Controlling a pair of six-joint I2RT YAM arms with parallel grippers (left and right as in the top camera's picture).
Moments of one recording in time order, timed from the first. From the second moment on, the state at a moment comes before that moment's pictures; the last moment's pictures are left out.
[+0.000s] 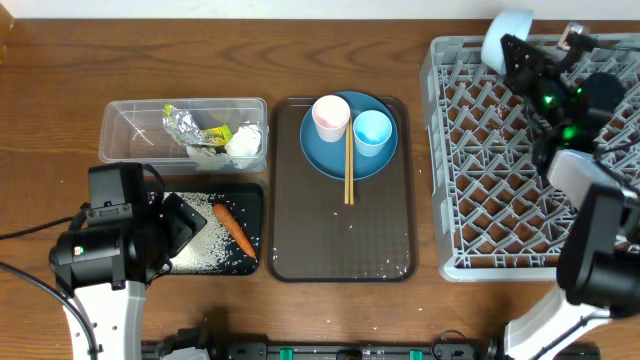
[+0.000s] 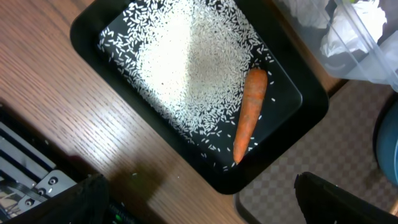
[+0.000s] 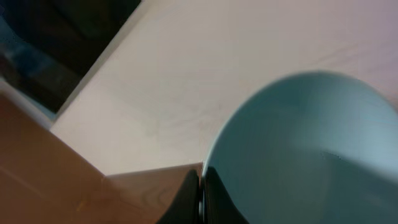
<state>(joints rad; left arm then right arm) 0.16 1.00 1.07 -1.33 -0.03 -0.69 -0.25 1.93 1.05 0.95 -0.76 0.75</state>
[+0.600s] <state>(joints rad) 0.16 1.00 1.07 -1.33 -0.03 -0.69 -0.21 2.10 1.06 1.14 -0.81 0.84</state>
